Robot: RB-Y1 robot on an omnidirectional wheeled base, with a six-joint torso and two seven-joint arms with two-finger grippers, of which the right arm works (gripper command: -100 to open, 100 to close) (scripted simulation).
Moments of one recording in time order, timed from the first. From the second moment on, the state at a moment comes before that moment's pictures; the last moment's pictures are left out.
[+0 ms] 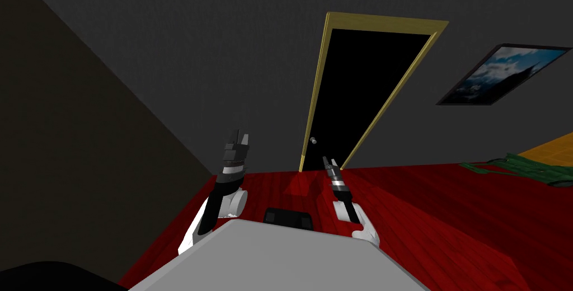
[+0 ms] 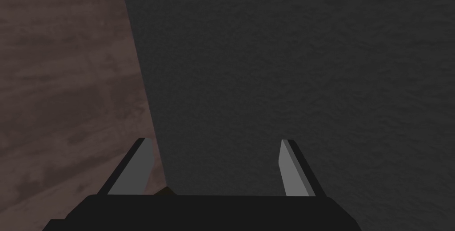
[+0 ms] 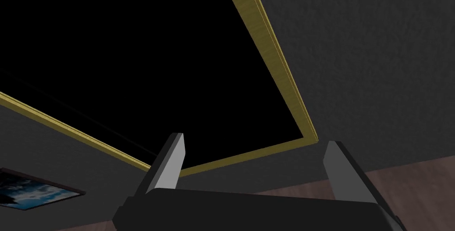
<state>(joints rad) 0.14 -0.11 -0.14 -1.35 0.24 -0.75 0.68</state>
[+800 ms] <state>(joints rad) 0.07 -0.13 -0.18 -1.13 0.30 -0.79 0.84</state>
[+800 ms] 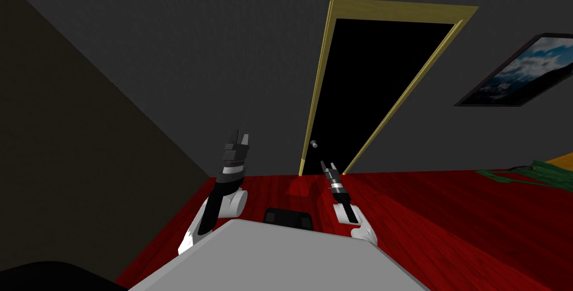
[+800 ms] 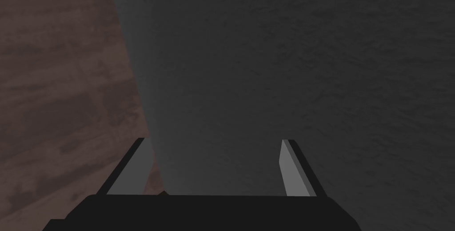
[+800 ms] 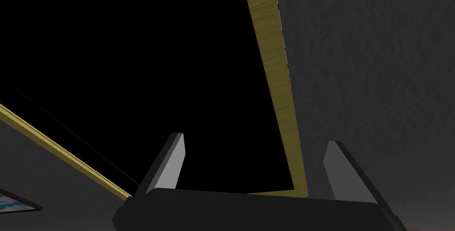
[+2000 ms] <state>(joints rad) -0.02 -0.14 -0.23 -0.85 0.37 -0.85 1.03</state>
